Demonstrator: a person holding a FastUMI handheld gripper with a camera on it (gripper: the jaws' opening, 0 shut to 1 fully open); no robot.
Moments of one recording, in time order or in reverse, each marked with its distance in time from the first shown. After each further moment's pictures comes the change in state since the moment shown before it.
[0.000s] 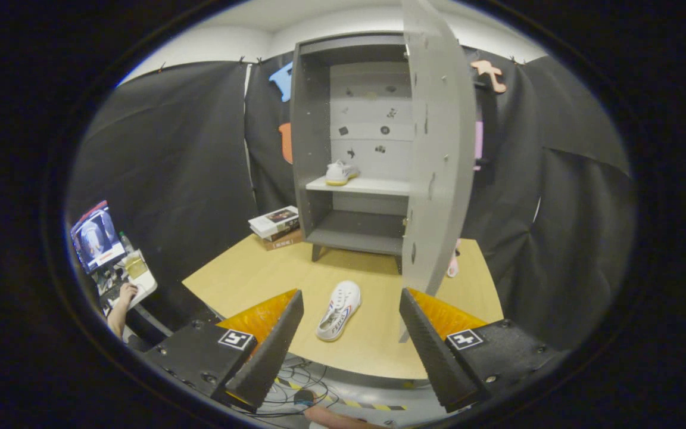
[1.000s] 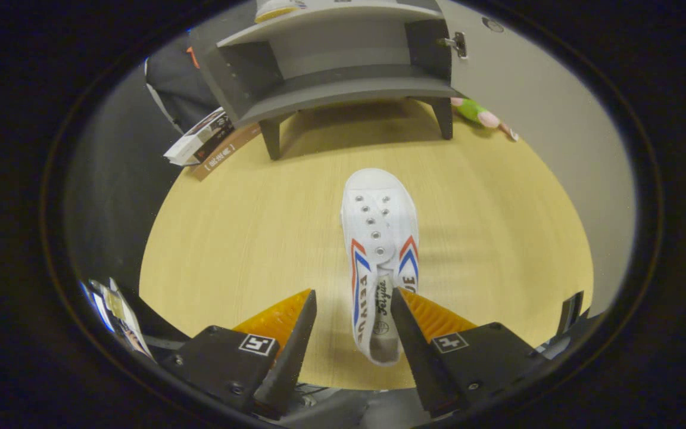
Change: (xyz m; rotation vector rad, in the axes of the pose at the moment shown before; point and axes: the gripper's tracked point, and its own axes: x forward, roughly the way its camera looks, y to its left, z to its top) arm 0.292 0.065 -0.154 0.366 0.526 -0.109
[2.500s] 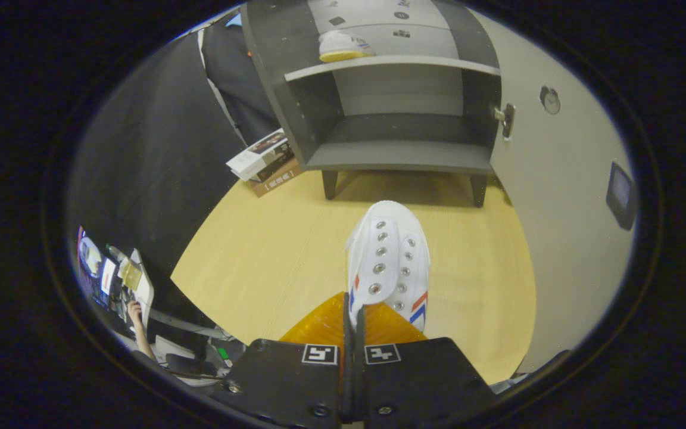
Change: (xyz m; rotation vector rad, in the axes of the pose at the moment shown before) arm -0.092 0.025 0.065 -0.272 -0.122 0.158
